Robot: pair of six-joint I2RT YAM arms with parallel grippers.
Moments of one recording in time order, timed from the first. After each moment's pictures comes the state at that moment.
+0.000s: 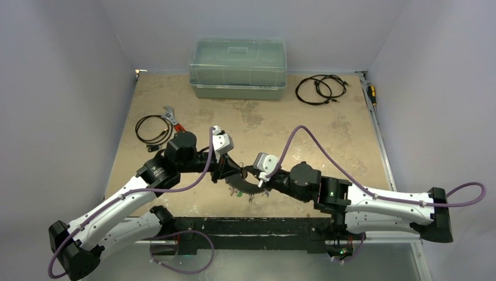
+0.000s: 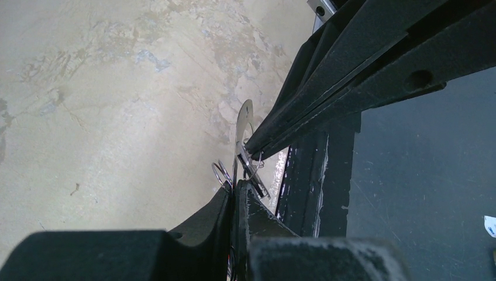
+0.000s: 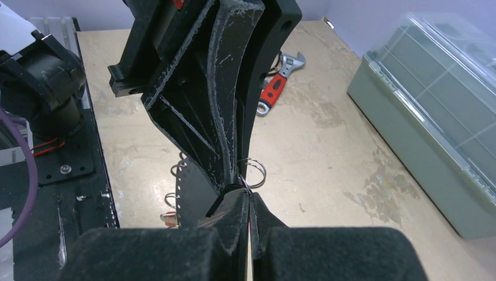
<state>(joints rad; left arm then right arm) -0.75 0.85 0.77 -0.27 0.59 -0.04 1.32 0.91 0.73 0.03 0.27 -0.20</state>
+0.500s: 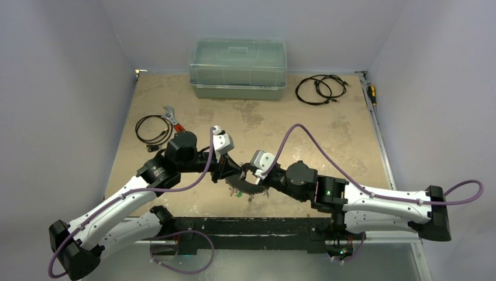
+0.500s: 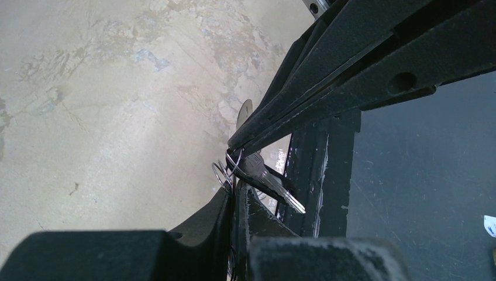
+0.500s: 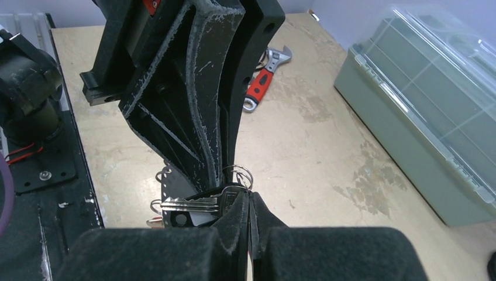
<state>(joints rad) -0.75 0.86 0.77 -0.27 0.59 -0.04 1.32 0.95 0.76 0.04 0.33 -0.21</state>
